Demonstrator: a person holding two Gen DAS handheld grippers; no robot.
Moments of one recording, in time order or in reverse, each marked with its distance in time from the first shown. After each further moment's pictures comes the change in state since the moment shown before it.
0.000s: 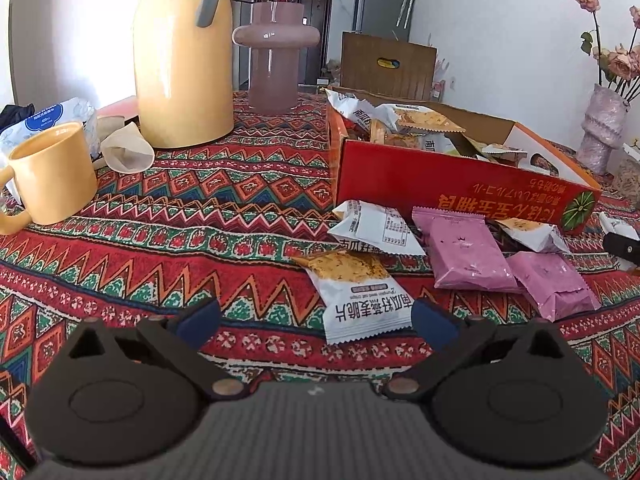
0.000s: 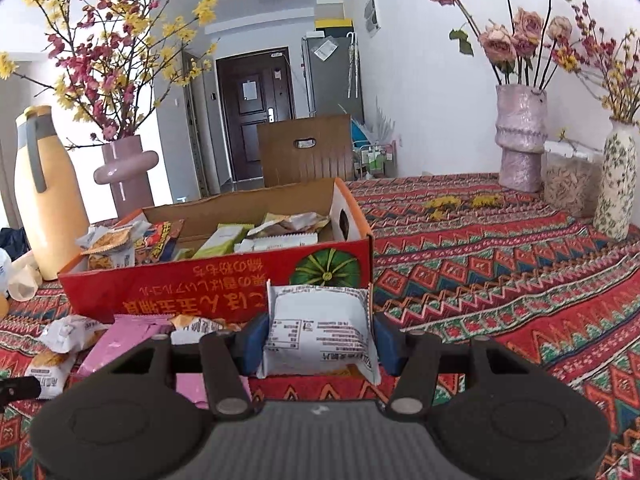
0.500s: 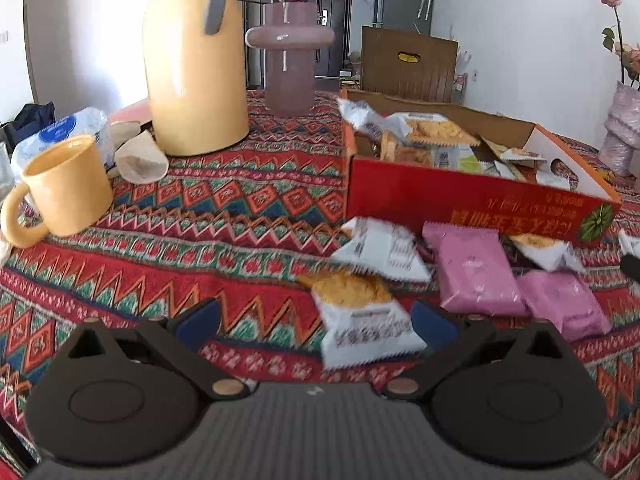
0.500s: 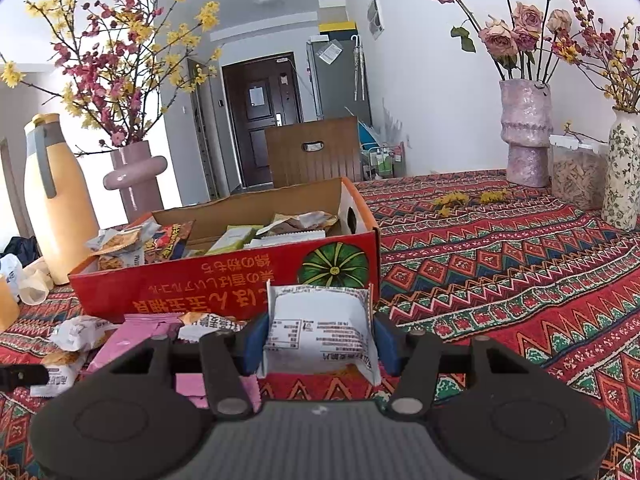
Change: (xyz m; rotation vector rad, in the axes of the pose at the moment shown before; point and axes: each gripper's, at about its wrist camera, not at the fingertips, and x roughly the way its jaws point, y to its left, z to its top) left arm 0.001 -0.015 0.026 -0.006 0.035 0.082; right arm -0.004 -0.002 -0.008 0.018 -0.022 0.037
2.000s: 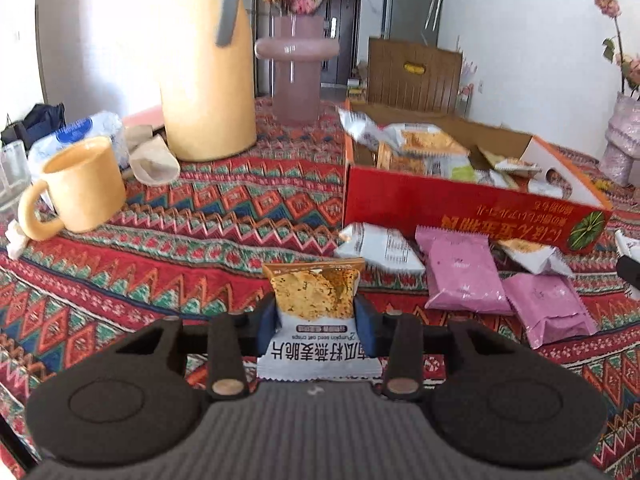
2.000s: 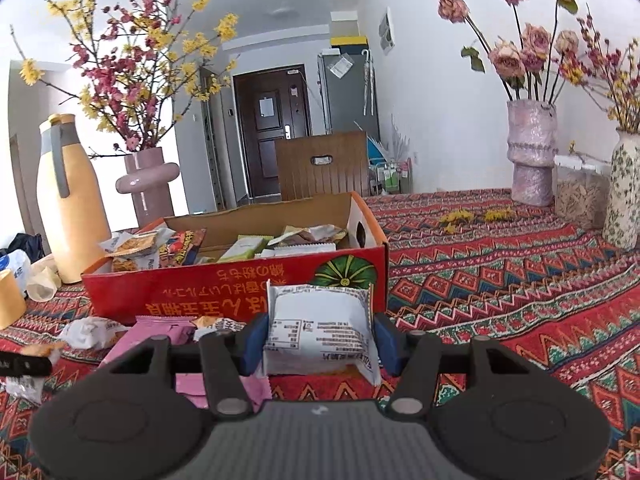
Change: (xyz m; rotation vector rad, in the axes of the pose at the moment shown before) left arm -0.025 0.000 -0.009 -0.026 -0.045 0.010; right arm -0.016 0.010 -0.001 -0.044 -0.046 0.011
